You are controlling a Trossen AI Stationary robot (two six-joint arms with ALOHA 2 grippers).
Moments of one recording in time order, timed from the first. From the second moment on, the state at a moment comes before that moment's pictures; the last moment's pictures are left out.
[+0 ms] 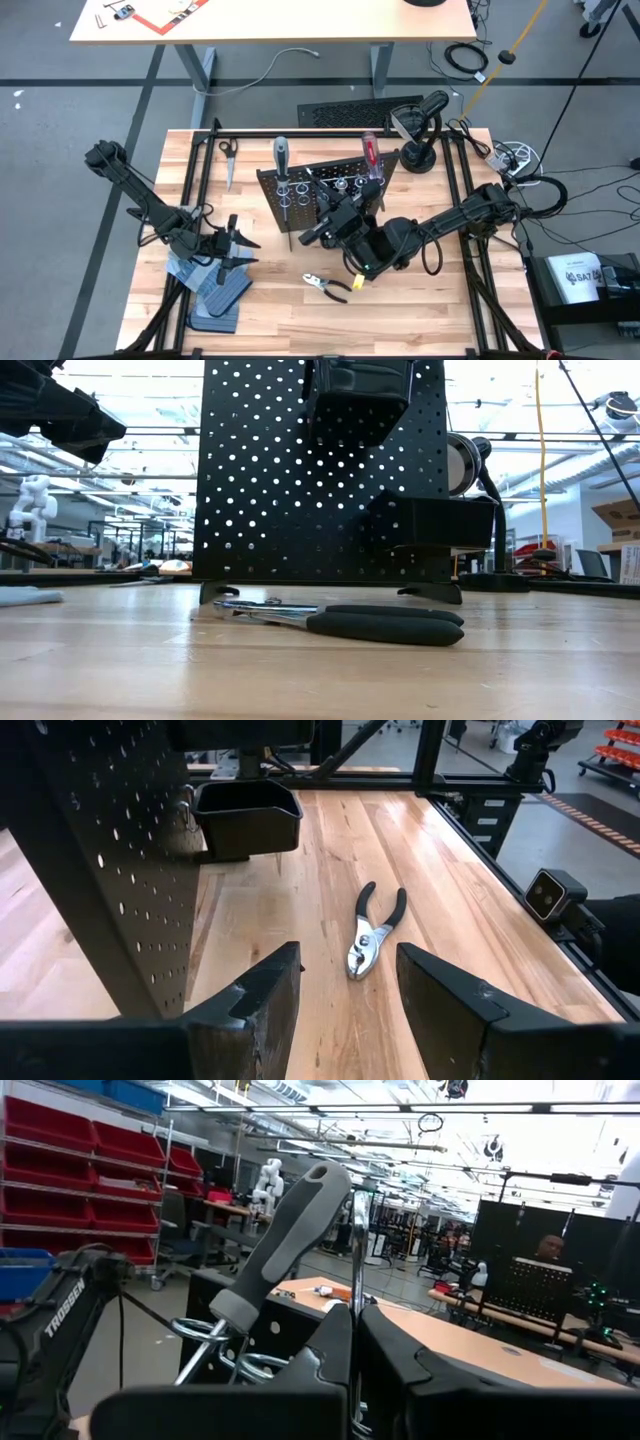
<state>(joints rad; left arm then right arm) -0.74 0.71 0.22 0.17 -0.58 -0.23 0.41 1.89 1.70 0.86 1.27 -0.76</state>
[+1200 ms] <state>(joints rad) -0.74 0.71 0.22 0.17 -0.58 -0.23 0.44 1.89 1.65 0.86 1.34 -0.78</state>
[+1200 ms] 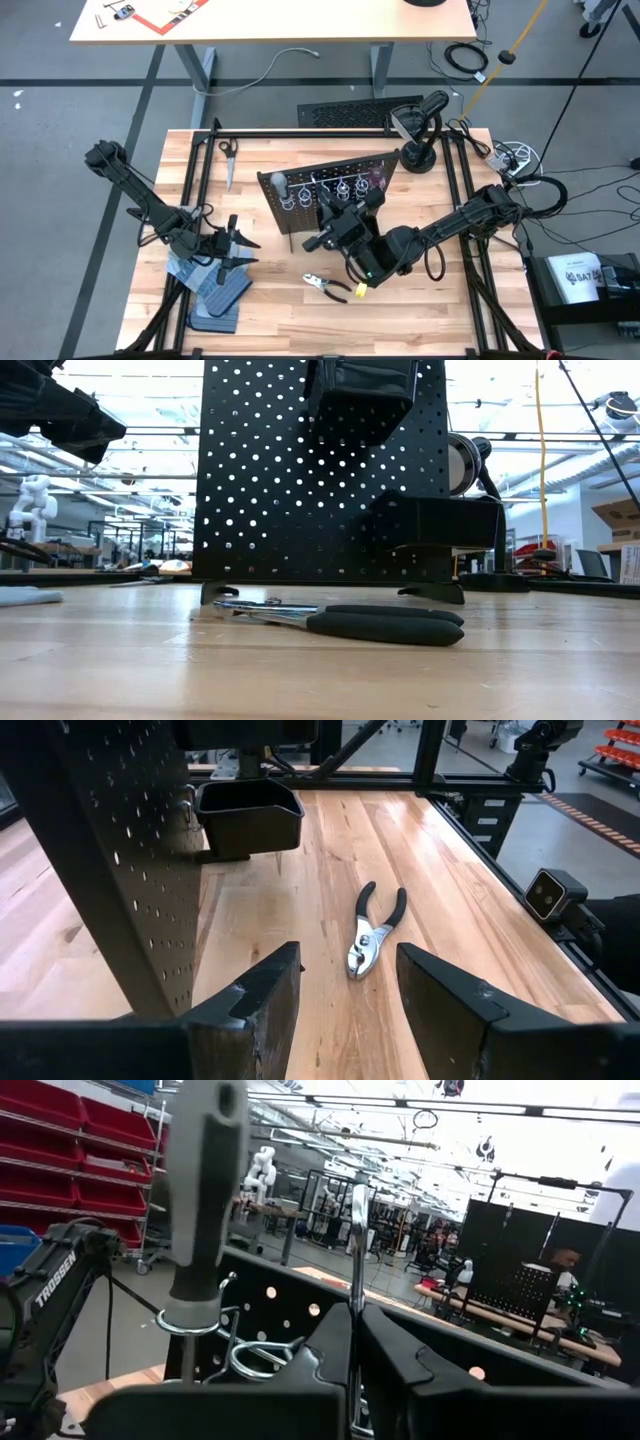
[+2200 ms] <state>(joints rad) -0.74 0.71 0.22 0.17 -0.58 -0.23 0.44 1.89 1.65 0.90 1.30 -0.91</state>
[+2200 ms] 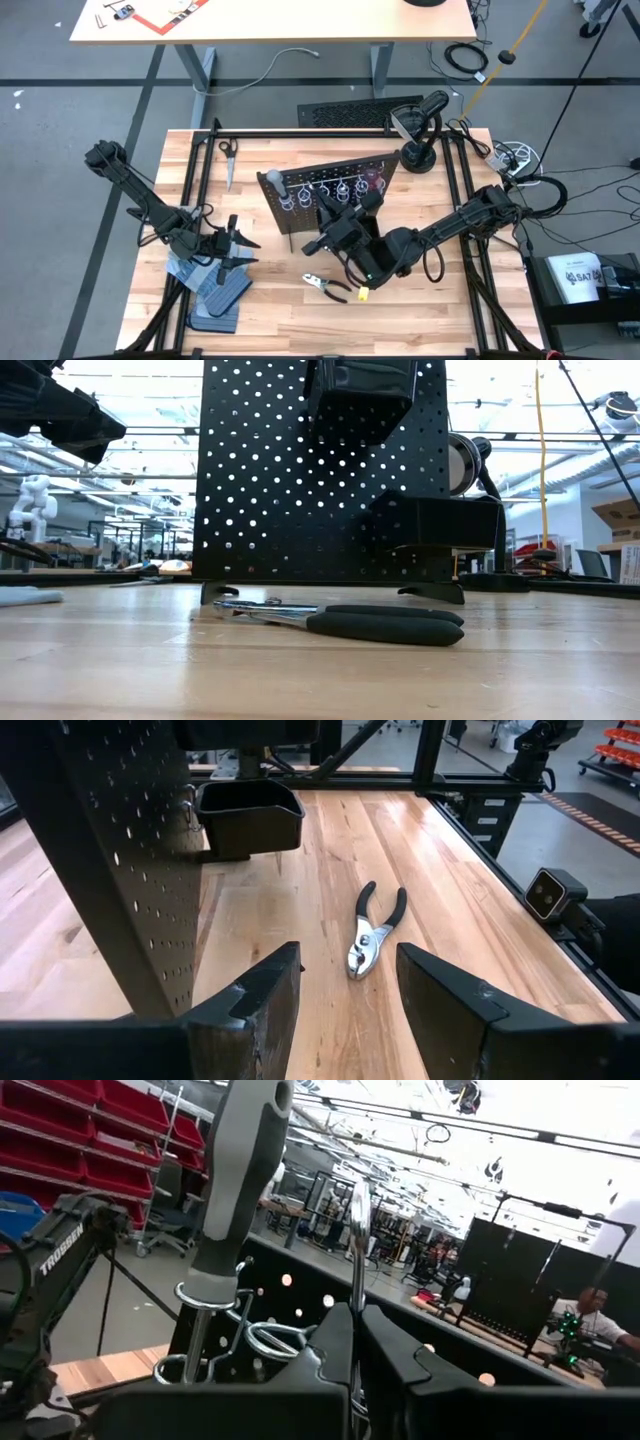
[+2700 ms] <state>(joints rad) -0.74 0.71 0.22 0.17 -0.58 -0.23 0.45 1.89 1.65 0.89 1.41 -0.96</state>
